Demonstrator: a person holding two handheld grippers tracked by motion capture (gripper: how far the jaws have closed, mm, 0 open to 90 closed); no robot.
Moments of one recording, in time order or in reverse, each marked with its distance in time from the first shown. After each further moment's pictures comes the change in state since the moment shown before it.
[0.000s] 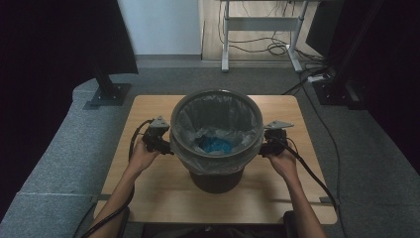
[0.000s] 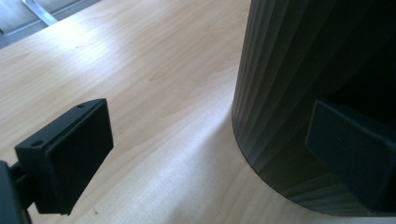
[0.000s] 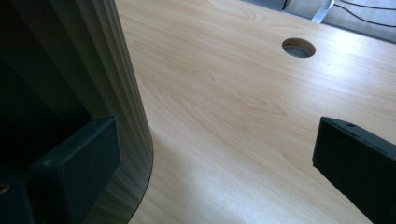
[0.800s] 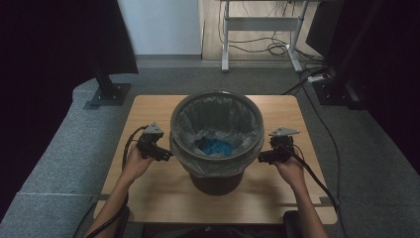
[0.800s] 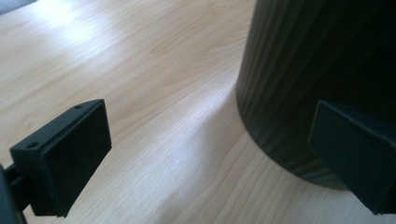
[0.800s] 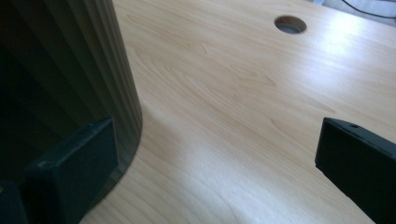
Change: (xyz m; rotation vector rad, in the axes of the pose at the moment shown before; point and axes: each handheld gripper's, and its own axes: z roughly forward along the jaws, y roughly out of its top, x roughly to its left) left arm 0.006 -0.029 -0.009 0.014 0.007 -0.070; right arm -0.005 -0.021 -0.017 0.042 -0.022 -0.015
